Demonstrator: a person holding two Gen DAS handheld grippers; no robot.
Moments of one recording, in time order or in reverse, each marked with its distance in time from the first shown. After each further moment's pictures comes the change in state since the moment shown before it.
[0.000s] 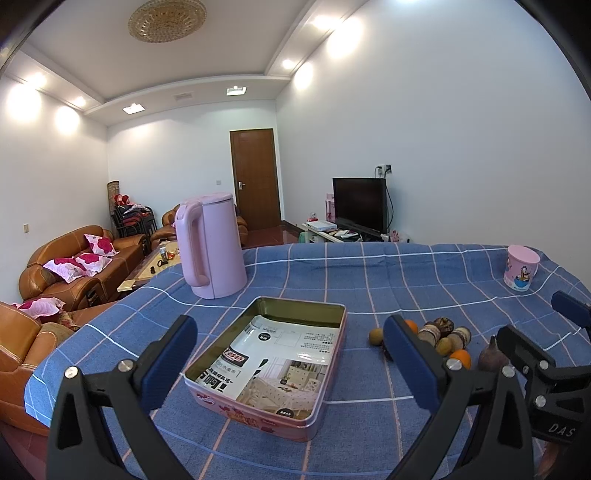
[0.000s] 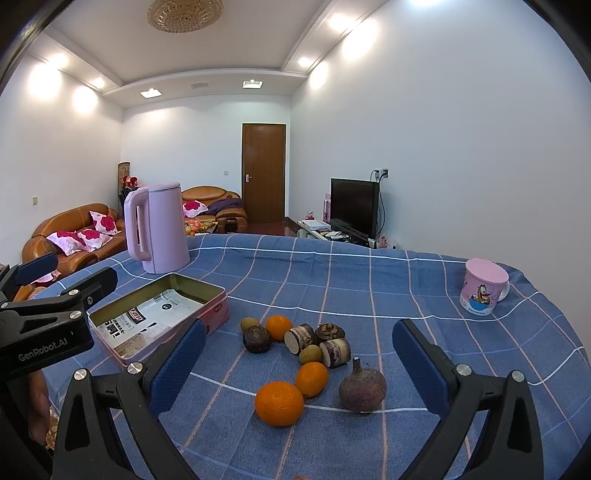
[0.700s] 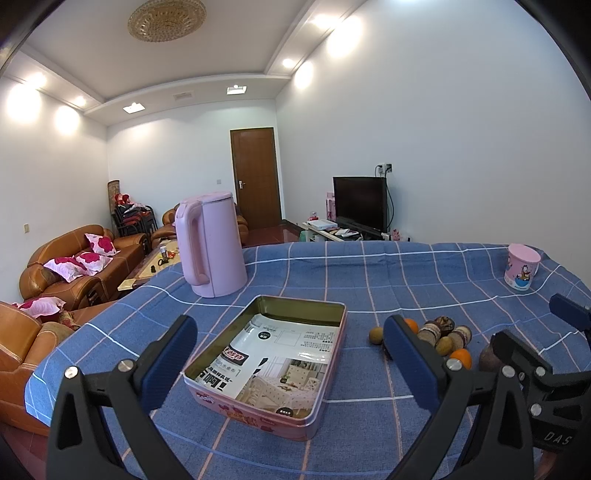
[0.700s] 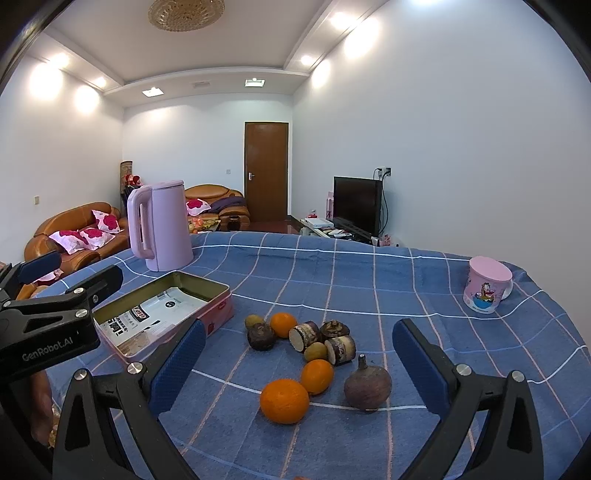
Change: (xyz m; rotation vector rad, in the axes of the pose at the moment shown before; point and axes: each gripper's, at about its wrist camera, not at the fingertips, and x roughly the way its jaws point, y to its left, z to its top) left arm 0.002 0.000 -0.002 0.003 0.004 0.000; right arm 0.000 0.003 -0.002 0.001 0.009 0.012
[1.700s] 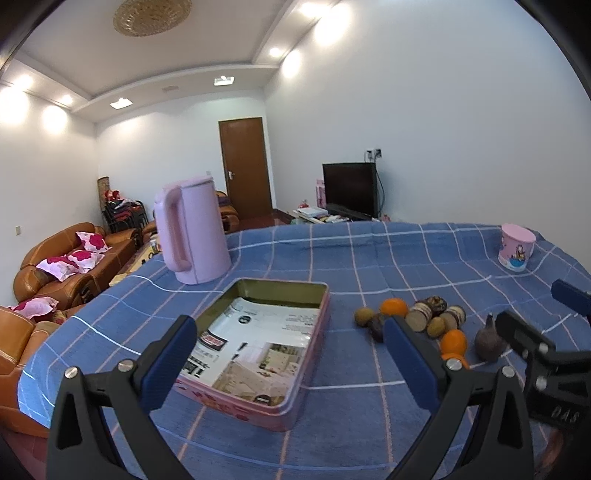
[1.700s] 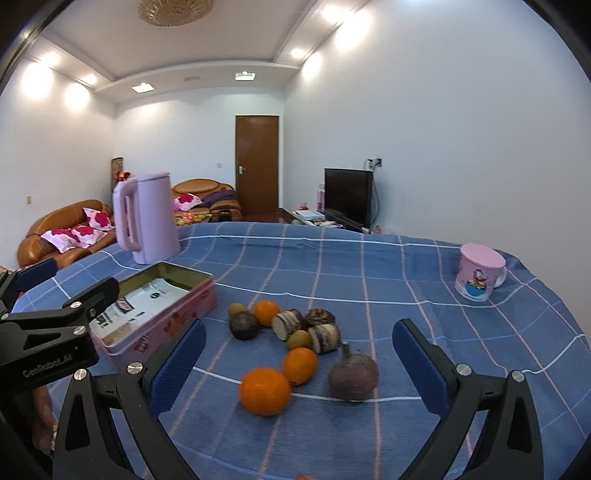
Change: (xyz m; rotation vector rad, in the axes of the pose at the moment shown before) left arm 0.012 -0.024 -0.017 0.043 0.057 -0.031; right arm 0.009 -0.022 -0.013 0.026 0.041 -0.052
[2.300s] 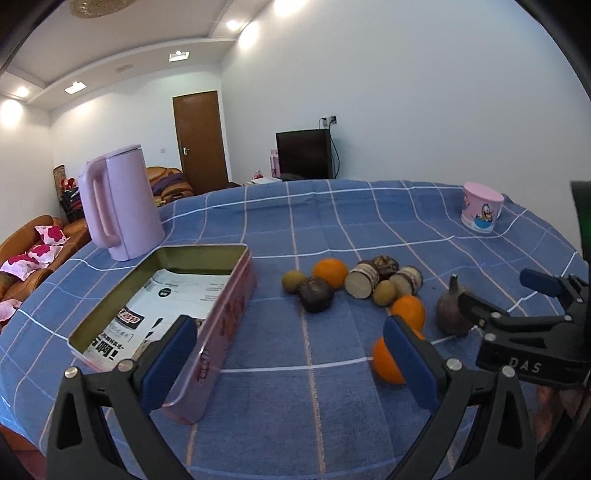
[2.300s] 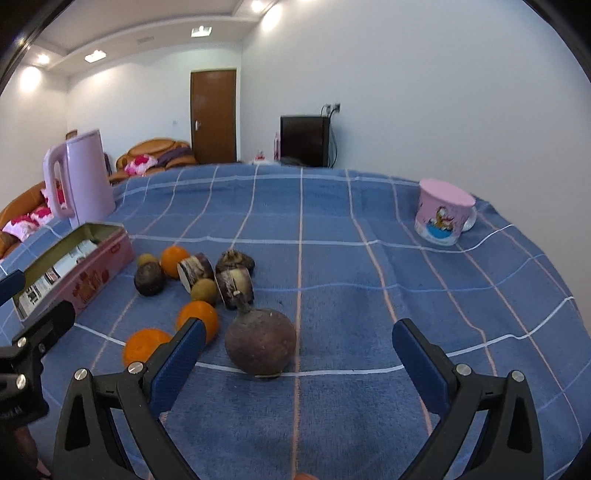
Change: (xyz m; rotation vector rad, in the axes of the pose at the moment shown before) left arm 0.037 -0.055 -0.019 0.059 0.122 -0.160; right arm 0.059 -0.055 -0.020 0.040 0.239 -0.113
